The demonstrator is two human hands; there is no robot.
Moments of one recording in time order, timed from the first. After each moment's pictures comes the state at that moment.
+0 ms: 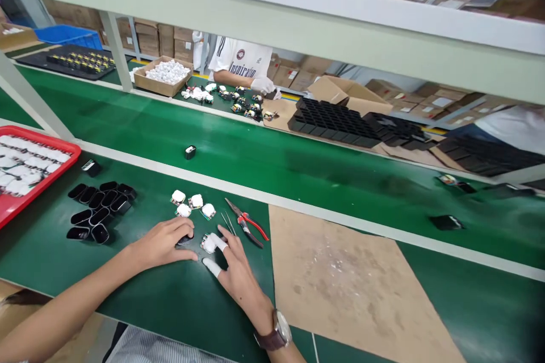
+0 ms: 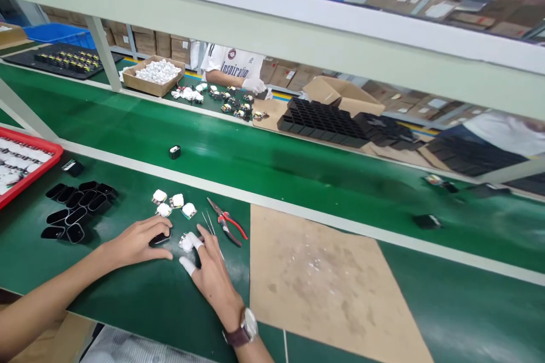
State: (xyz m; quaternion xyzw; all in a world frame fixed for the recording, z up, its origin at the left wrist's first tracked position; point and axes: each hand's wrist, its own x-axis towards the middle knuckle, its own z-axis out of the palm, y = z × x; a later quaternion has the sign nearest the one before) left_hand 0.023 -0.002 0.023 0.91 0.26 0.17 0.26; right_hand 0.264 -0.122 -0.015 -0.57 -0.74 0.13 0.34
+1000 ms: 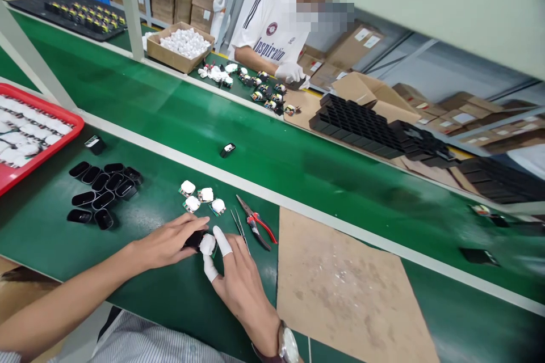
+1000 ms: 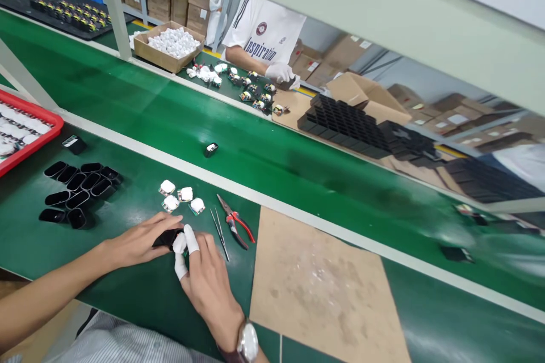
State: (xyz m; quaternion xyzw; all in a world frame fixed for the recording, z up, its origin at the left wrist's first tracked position) left_hand 0.011 -0.015 0.008 0.86 0.24 0.19 0.41; right_hand 0.225 -0.113 0.046 -0.57 -0.78 0.05 0.25
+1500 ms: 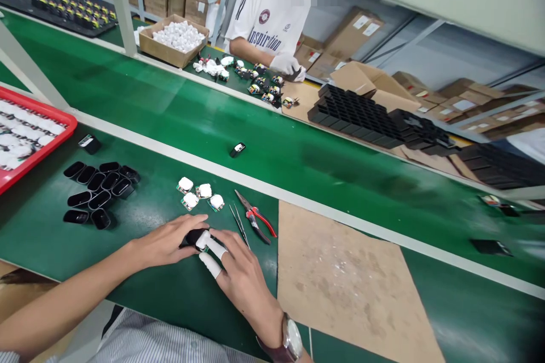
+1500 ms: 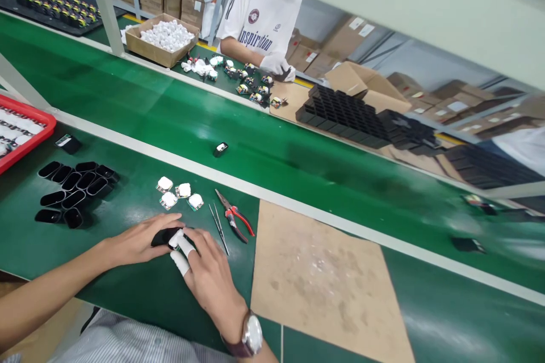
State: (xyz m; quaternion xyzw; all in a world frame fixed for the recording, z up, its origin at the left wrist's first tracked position) left_hand 0.013 -0.015 0.008 0.84 0.25 0.17 0.44; right_hand 0.239 -0.115 0.048 -0.52 -0.81 0.08 0.28
